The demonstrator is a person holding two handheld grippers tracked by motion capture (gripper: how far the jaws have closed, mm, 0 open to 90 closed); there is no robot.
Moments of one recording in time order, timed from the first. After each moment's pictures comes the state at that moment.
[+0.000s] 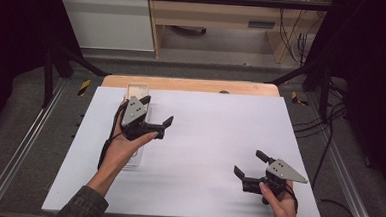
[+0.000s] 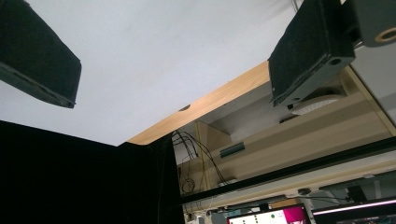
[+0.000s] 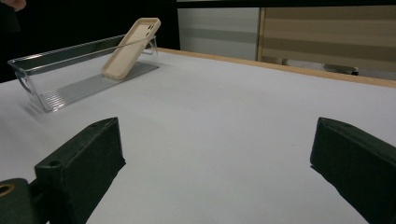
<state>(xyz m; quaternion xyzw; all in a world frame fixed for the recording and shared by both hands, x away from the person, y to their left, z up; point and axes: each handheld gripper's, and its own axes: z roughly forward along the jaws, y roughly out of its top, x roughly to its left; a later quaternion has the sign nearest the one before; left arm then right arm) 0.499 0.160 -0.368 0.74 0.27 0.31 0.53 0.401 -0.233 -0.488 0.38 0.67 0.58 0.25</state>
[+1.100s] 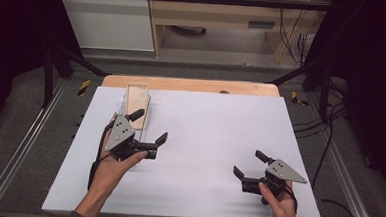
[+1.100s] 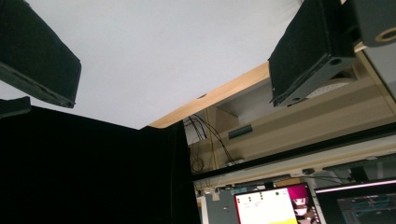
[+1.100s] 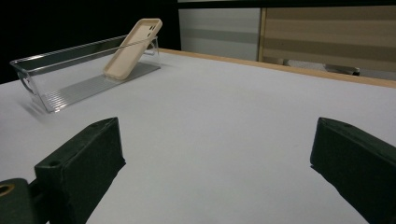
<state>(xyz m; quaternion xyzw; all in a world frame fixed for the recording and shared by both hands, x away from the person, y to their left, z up) 0.441 0.181 -0.363 0.72 0.25 0.31 0.57 0.401 -0.232 -0.488 0.38 0.67 0.58 0.25</state>
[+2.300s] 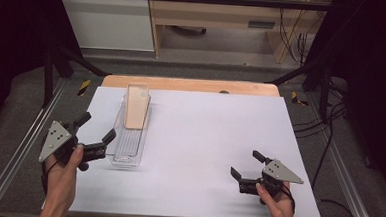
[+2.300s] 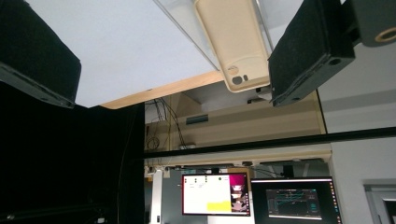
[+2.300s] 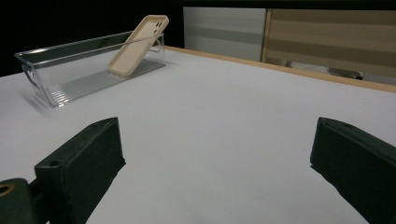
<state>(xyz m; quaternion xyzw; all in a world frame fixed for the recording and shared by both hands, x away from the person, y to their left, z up) 0.419 0.294 -0.370 0.64 0.33 0.36 0.59 0.400 -0.225 -0.487 0.37 0.68 0.58 0.25</state>
